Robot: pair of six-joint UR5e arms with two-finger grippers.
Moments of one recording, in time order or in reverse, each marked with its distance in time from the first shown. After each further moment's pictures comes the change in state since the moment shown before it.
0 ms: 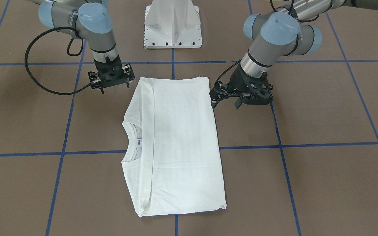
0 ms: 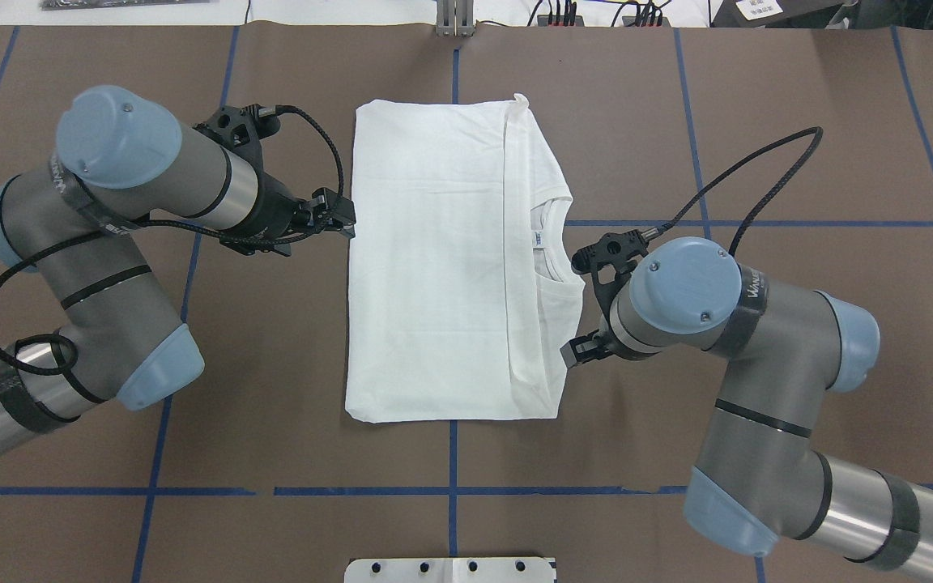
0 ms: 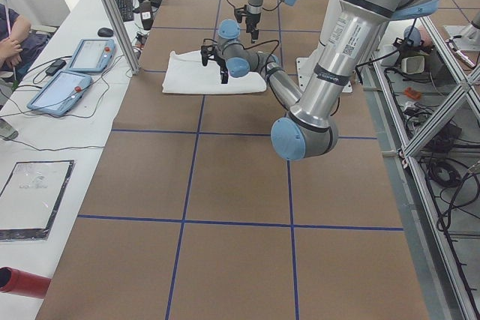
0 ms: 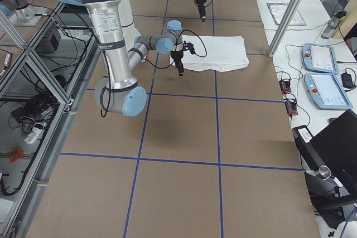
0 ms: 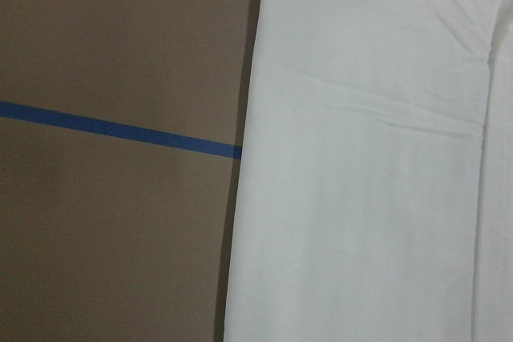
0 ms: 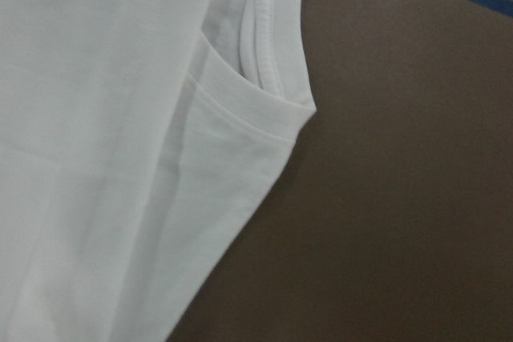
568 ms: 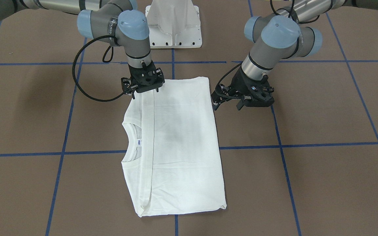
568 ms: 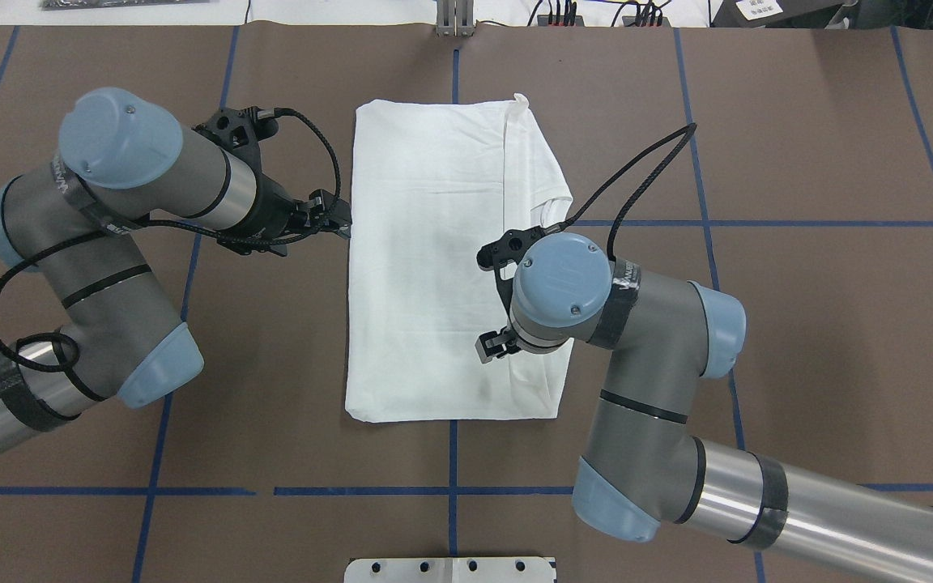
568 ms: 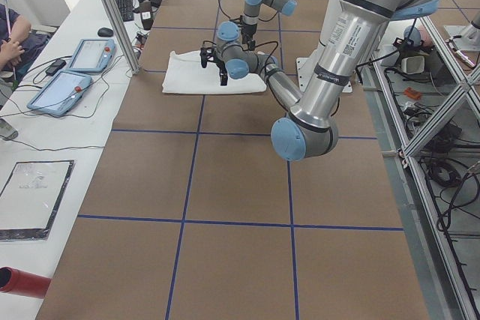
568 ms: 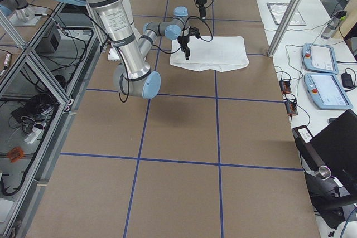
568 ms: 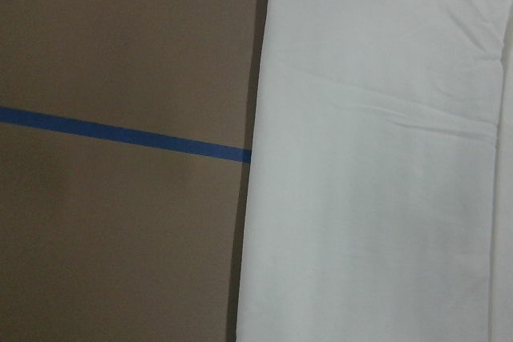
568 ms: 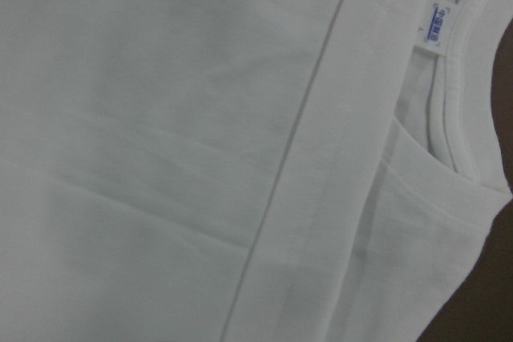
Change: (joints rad) left arm -0.002 0.004 0.012 -0.001 0.000 0.012; right arm -0.060 0.195 -0.177 0.000 -0.038 0.013
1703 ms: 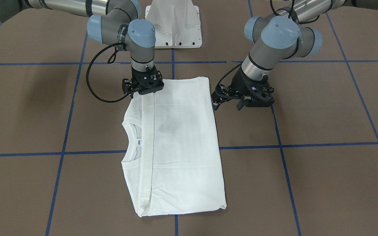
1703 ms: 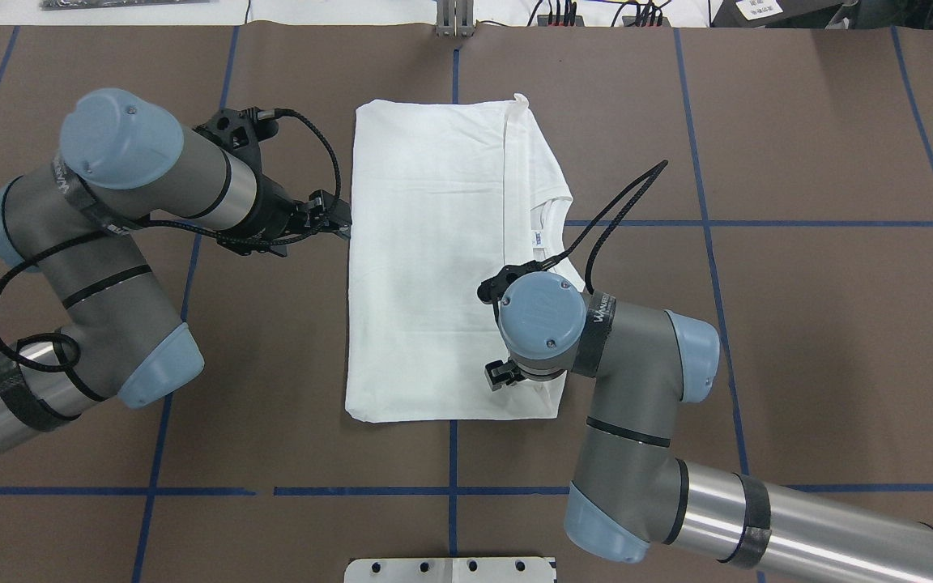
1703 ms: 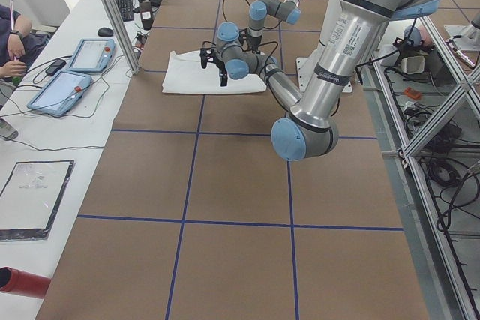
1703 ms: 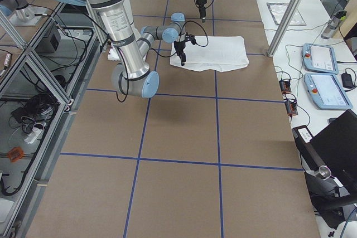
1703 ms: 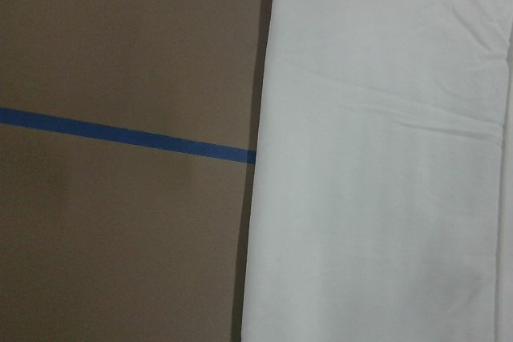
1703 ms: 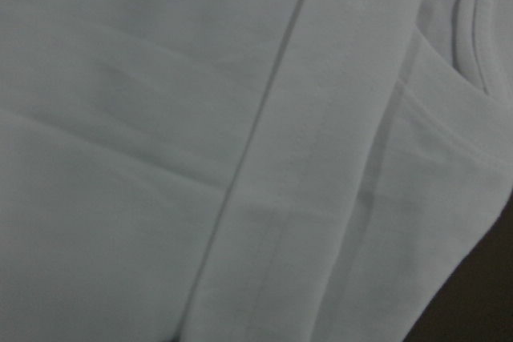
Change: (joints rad) left arm 0.001 -0.001 0.002 0.000 0.000 -0.001; right arm -0.037 -0.015 -0.040 -0.044 -0.017 0.003
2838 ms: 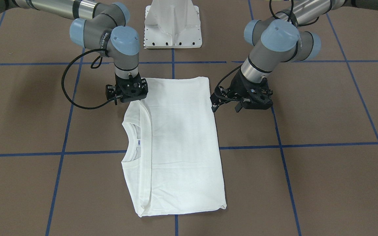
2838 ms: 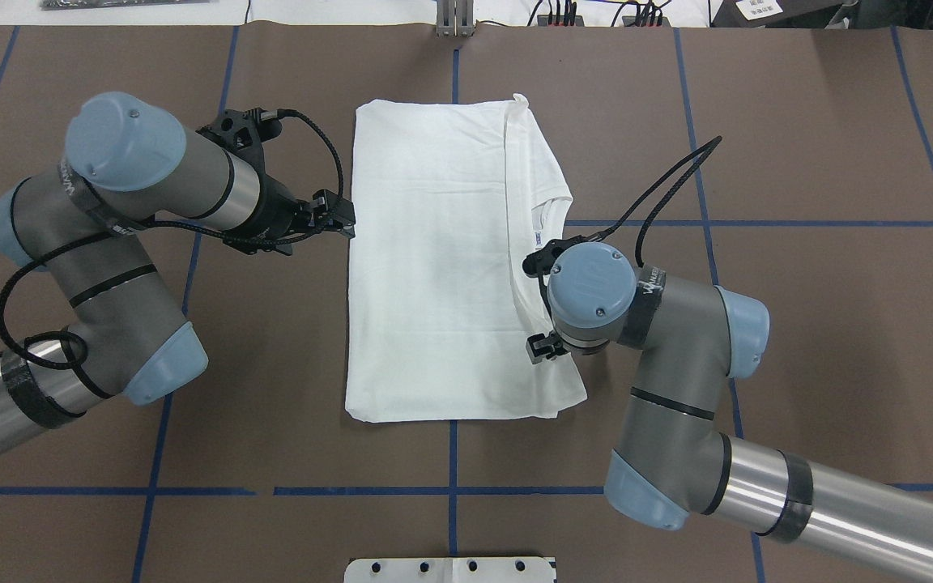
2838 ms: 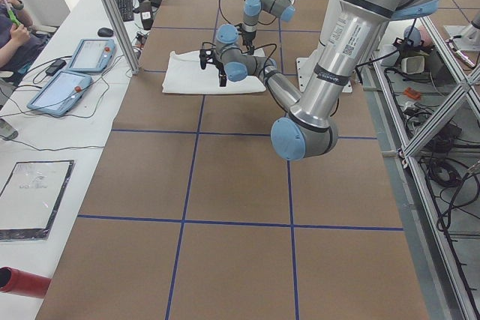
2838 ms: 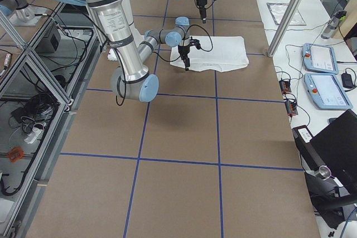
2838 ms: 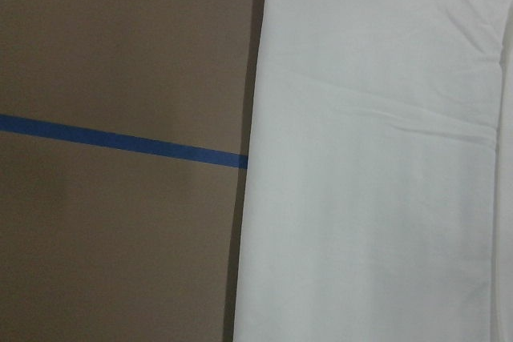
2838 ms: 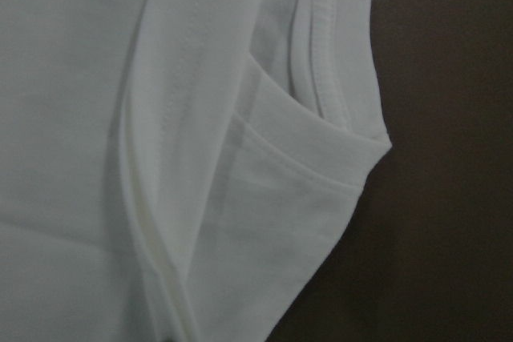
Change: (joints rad) left arm 0.002 -0.004 0.029 -0.050 0.000 -0.009; right arm 0.074 -0.100 0.061 -0.001 0.013 -0.013
